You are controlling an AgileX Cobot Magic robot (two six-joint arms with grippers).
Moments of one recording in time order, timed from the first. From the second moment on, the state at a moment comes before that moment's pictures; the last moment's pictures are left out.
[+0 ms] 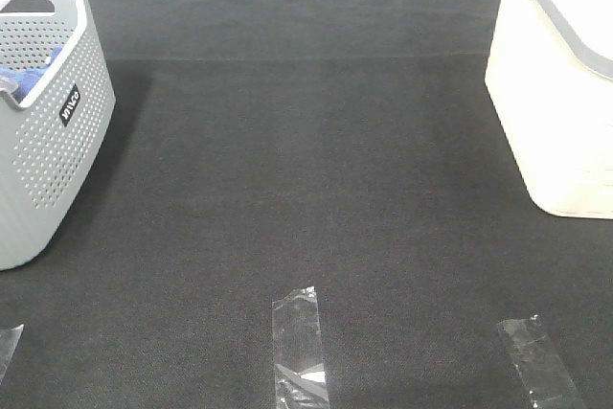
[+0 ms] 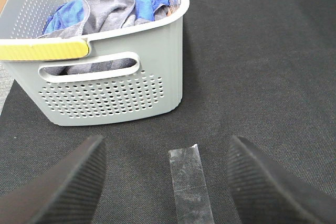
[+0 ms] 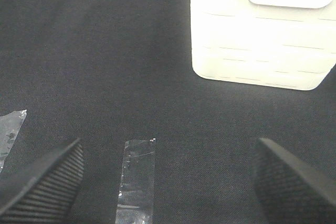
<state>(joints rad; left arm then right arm) 0.05 0.00 -0.50 -0.10 1.05 0.16 0.01 0.00 -0.50 0.09 1.06 -0.10</state>
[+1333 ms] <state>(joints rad) 0.05 0.00 -0.50 -0.10 1.05 0.16 0.01 0.00 -0.50 0.09 1.06 -0.10</state>
